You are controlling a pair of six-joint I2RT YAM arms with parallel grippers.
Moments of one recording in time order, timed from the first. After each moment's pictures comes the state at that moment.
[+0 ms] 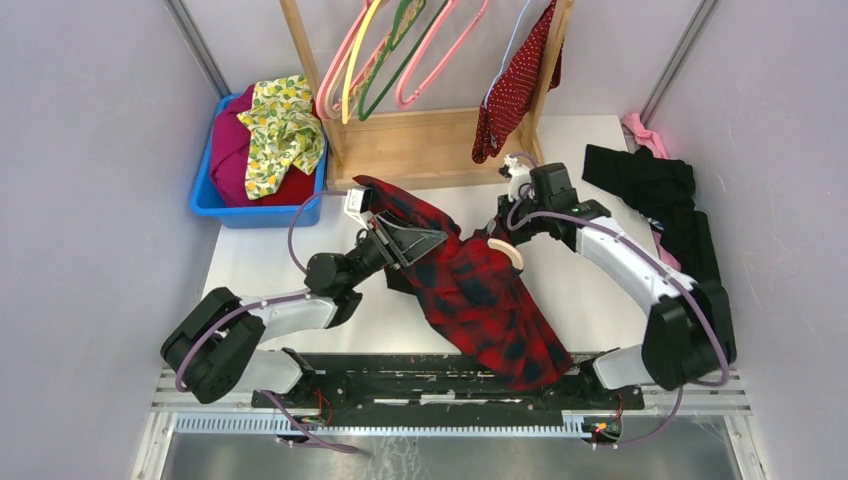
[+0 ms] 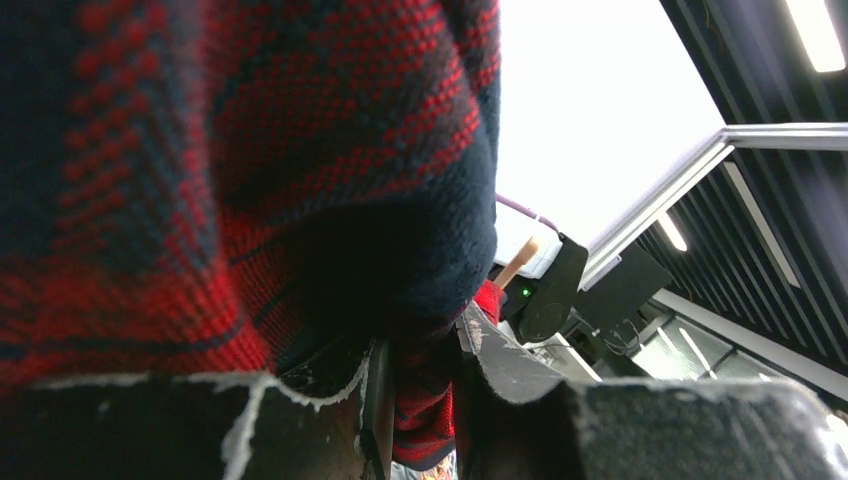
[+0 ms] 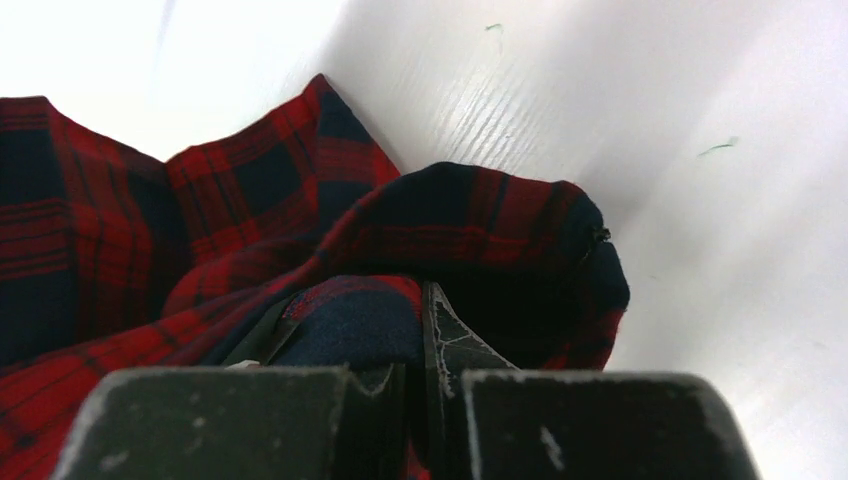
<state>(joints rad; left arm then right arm) -0.71 1.33 0.45 1.51 0.42 -1.29 0.36 1.36 1.05 -0.47 -0.41 0.15</state>
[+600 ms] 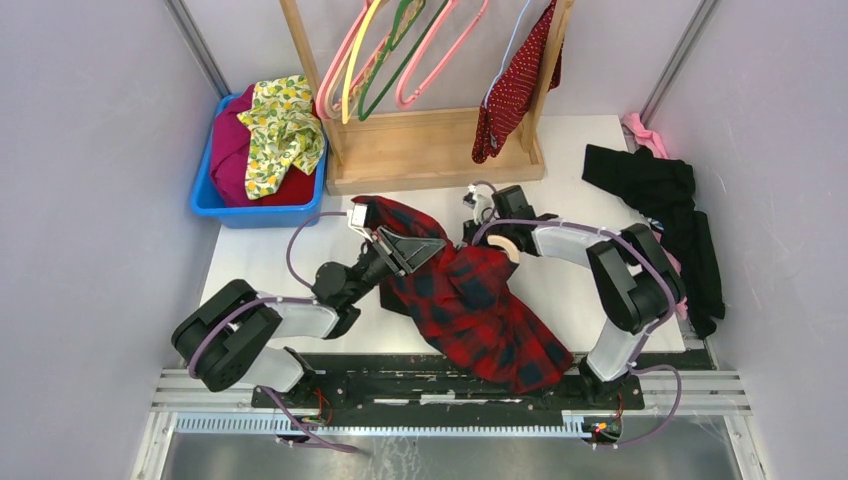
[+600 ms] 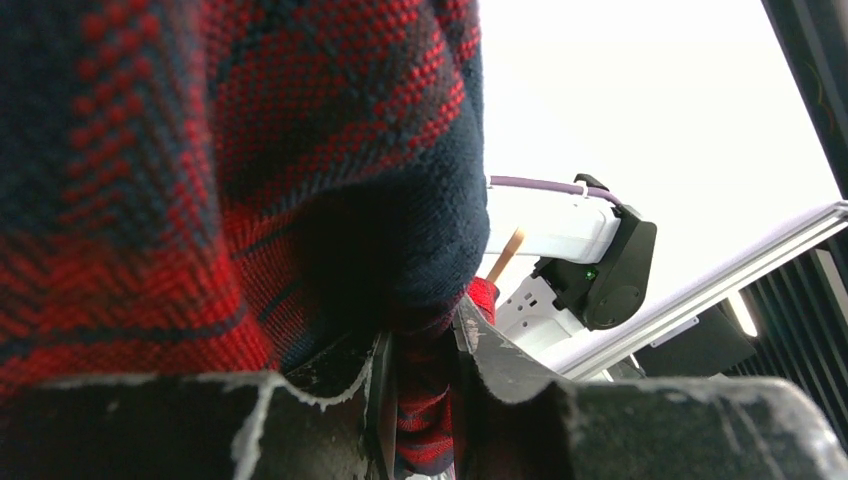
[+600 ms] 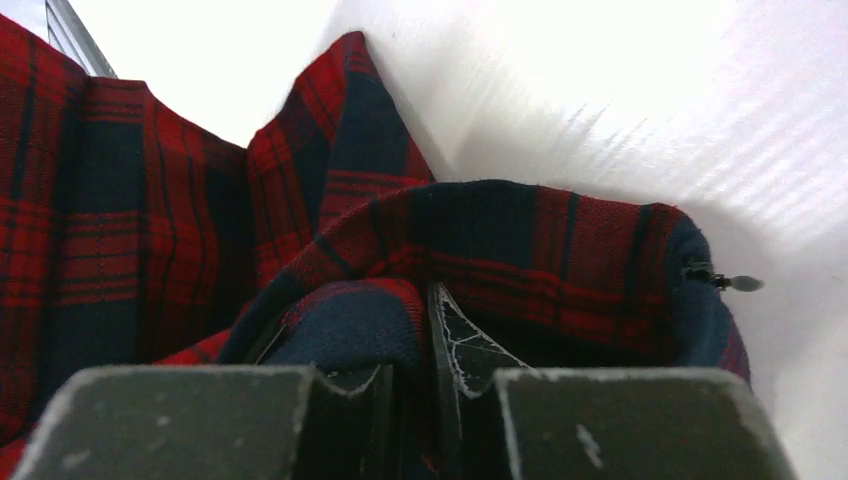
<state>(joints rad) -0.73 1.40 0.32 1.52 0.26 -1.25 0.46 1.73 0.94 -0.11 -0.66 0.28</state>
